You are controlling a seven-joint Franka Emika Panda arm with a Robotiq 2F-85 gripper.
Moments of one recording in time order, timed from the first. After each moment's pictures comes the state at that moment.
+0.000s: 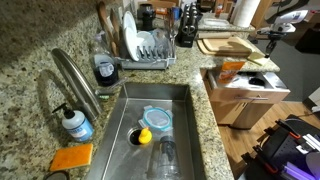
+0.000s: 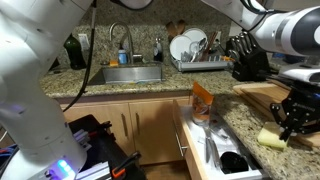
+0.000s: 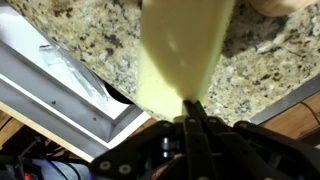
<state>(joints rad) -0.42 0.77 -0.45 -1.39 0.22 1.95 2.16</state>
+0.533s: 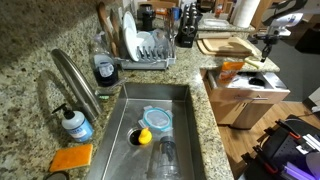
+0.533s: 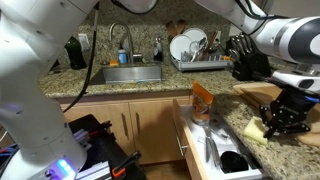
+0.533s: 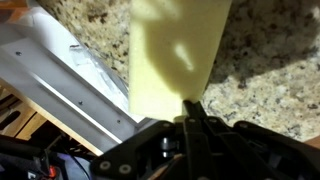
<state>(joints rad) -0.47 0.81 -0.37 -1.34 0.23 1.85 2.16</state>
